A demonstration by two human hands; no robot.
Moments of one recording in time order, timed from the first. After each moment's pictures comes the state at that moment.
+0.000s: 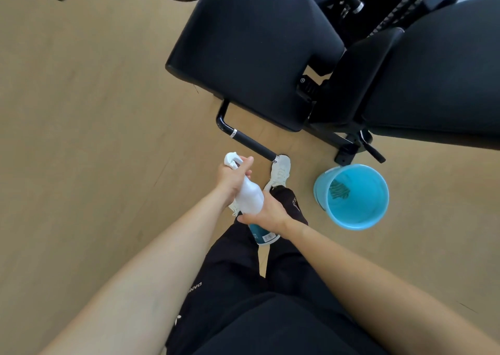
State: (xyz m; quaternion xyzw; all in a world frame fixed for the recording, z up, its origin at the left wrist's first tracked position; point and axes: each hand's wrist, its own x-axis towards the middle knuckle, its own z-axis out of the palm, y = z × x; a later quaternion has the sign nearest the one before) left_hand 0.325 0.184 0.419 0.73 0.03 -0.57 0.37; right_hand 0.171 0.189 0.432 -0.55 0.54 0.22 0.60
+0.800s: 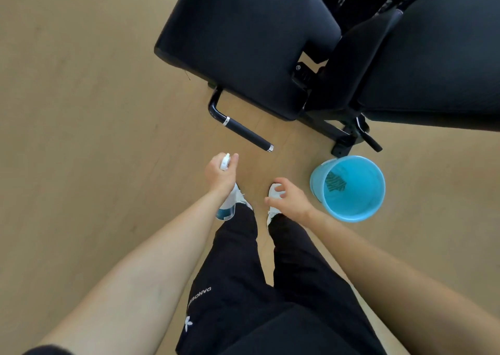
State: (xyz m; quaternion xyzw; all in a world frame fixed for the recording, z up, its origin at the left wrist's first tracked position) left_hand 0.307 0.212 0.402 0.83 -0.15 -0.44 0.31; right_hand 0.114 0.163 0.436 -0.55 0.58 0.20 0.56
